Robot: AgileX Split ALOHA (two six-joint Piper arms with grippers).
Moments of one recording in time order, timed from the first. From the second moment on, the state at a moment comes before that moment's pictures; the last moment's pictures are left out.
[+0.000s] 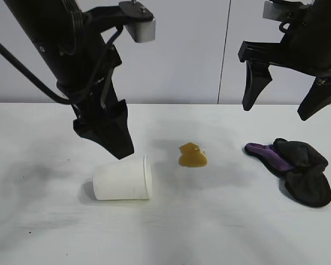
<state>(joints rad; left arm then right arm) -0.61 1.82 -1.27 -0.22 0.78 0.86 0.22 1.68 -1.24 0.10 0.86 0.16</state>
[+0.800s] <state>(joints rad) -0.61 2.00 -1.27 -0.19 0.63 0.91 0.22 1.68 -1.24 0.10 0.86 0.16</state>
